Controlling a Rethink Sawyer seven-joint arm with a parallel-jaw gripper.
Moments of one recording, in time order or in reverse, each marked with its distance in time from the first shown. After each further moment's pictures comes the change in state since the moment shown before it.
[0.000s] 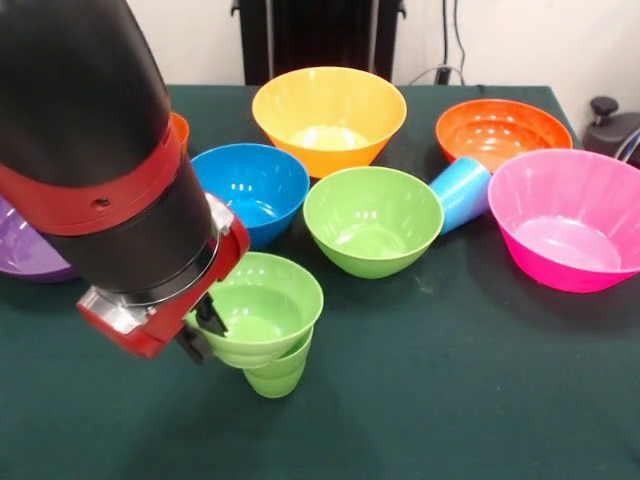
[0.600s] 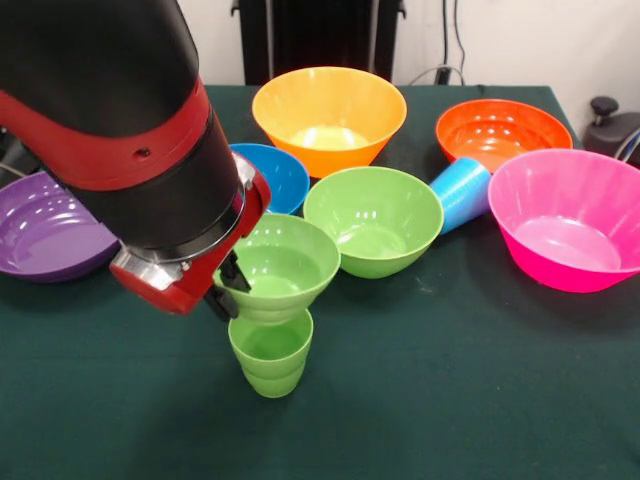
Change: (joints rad) arm -0.001 -0.045 -0.165 0.107 0.194 -0.001 0.028
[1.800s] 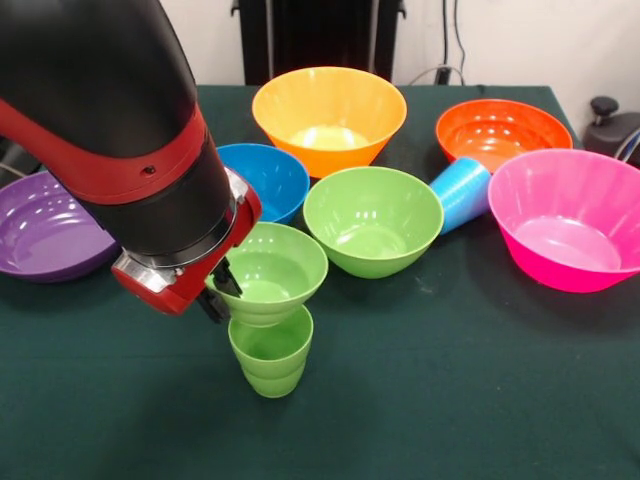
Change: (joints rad) arm -0.002 -0.011 -0.233 0.109 0.207 -0.148 0.073
